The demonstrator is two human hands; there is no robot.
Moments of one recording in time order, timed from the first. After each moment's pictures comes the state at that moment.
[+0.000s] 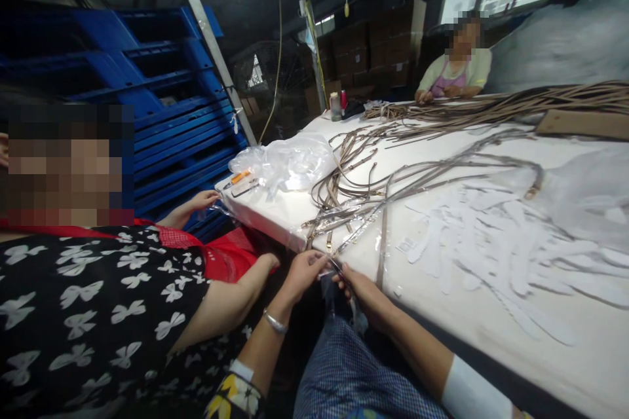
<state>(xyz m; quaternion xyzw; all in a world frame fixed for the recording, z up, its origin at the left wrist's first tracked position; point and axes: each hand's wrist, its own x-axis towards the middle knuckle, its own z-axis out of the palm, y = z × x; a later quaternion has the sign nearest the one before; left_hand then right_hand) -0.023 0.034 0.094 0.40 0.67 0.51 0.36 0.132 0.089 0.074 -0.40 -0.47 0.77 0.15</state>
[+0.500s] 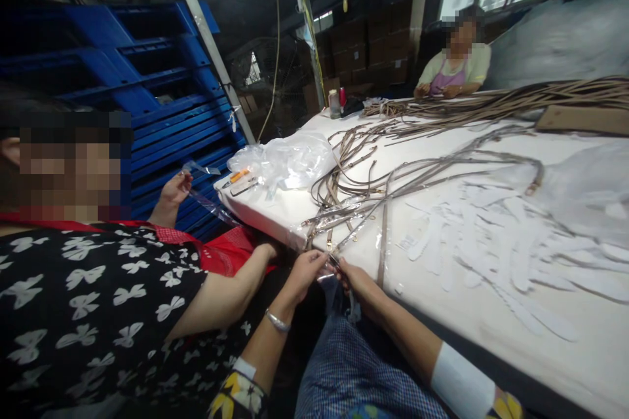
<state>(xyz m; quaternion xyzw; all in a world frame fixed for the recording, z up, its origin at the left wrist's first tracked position) -0.019 0.034 0.089 0.35 0.63 0.54 0.44 0.120 0.094 0.065 -0.39 -0.50 0.76 0.15</state>
